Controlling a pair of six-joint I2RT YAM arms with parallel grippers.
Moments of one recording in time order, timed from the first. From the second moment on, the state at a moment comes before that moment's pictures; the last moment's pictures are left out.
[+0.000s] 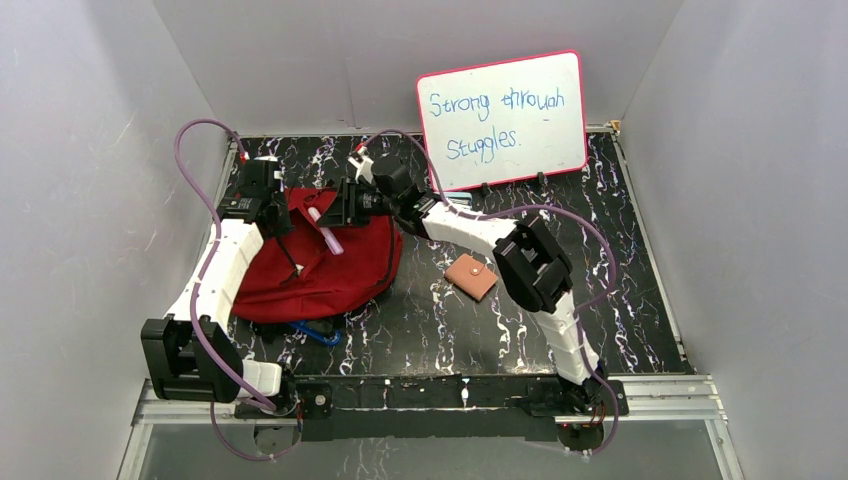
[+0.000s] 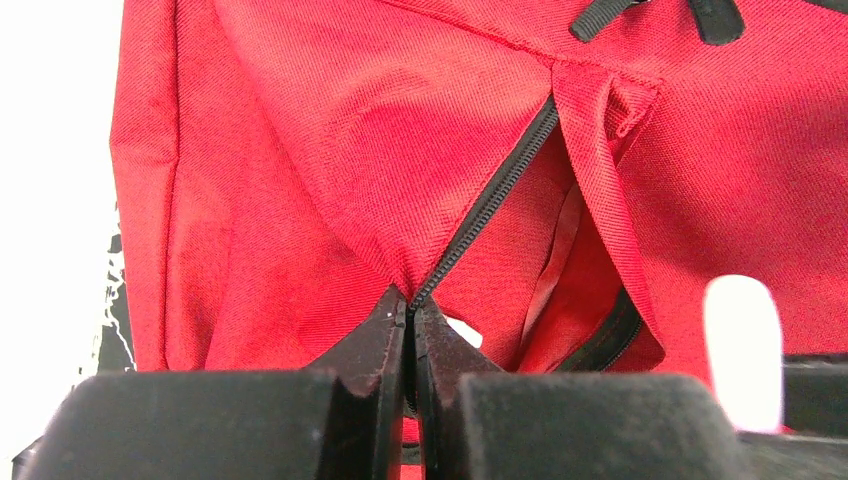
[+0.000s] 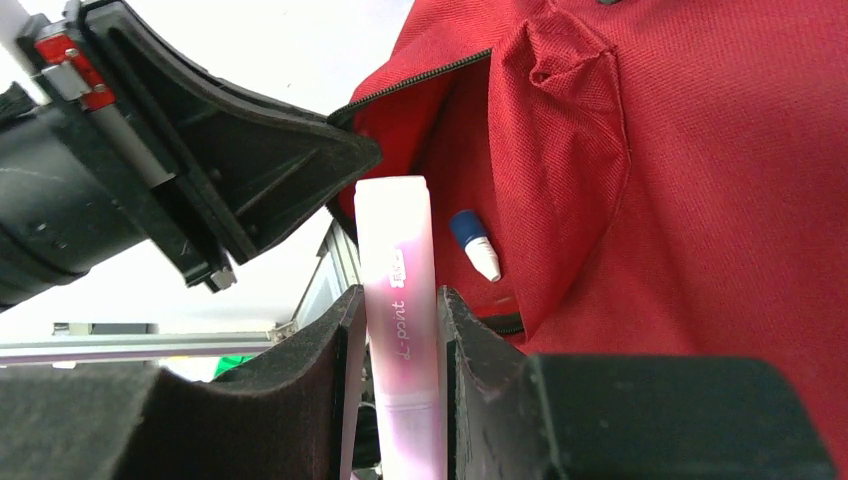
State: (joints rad) left arm -0.06 1.34 1.15 -0.74 -0.29 -0.19; right arm 0.86 2.17 1.72 0.17 -0.54 0.89
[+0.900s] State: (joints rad) left arm -0.06 1.33 1.15 -0.74 -0.25 -0.19; right arm 0.93 2.39 2.00 0.06 -0.51 0.90
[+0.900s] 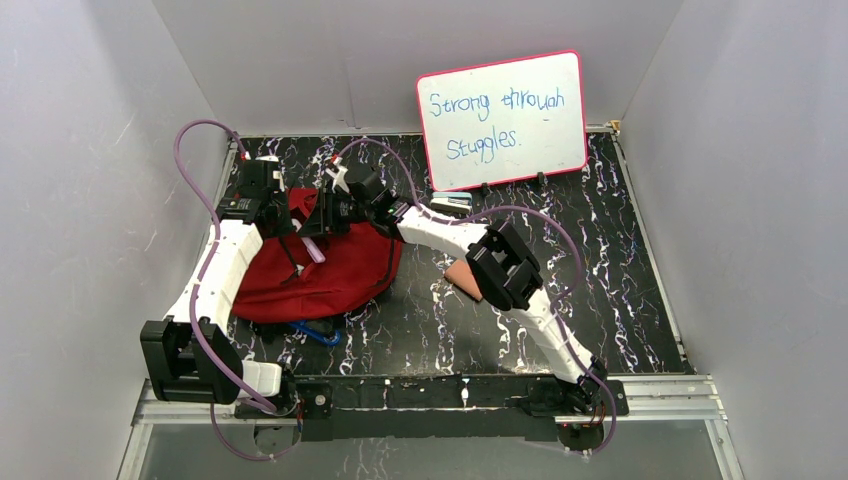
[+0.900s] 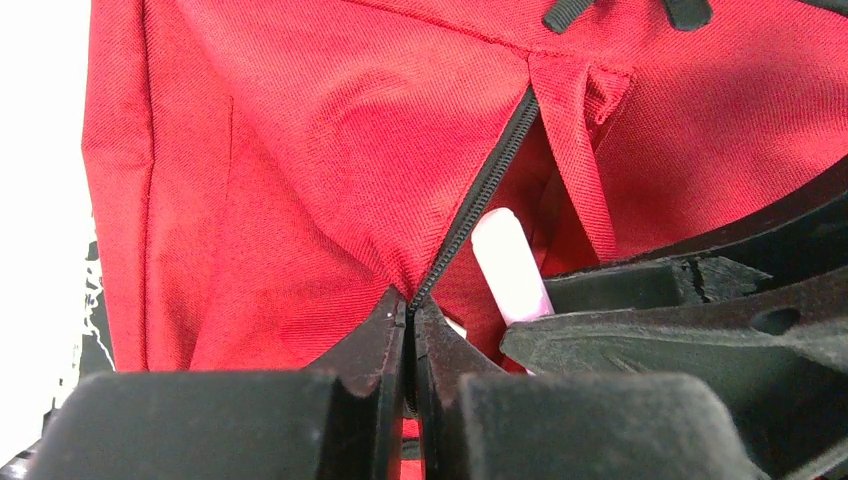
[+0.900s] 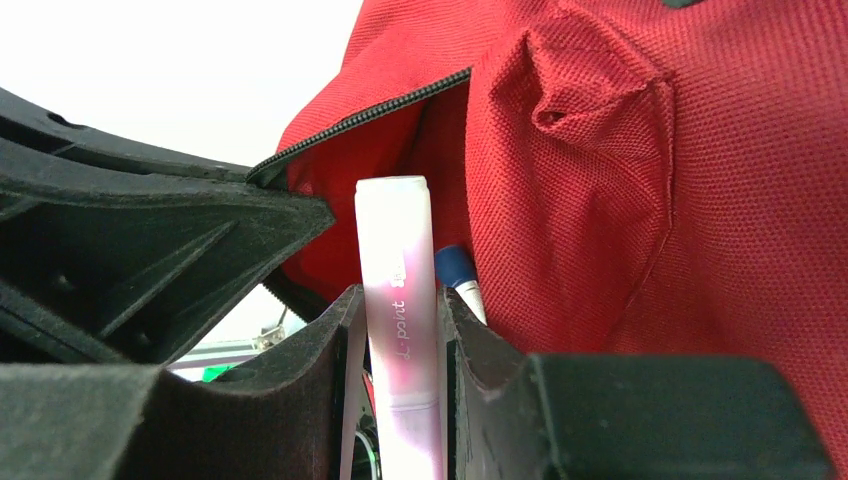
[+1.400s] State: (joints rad) left arm -0.06 1.32 1.15 -0.74 -0.23 -0.18; right arm 0.93 2.48 2.14 0.04 -0.50 0.94
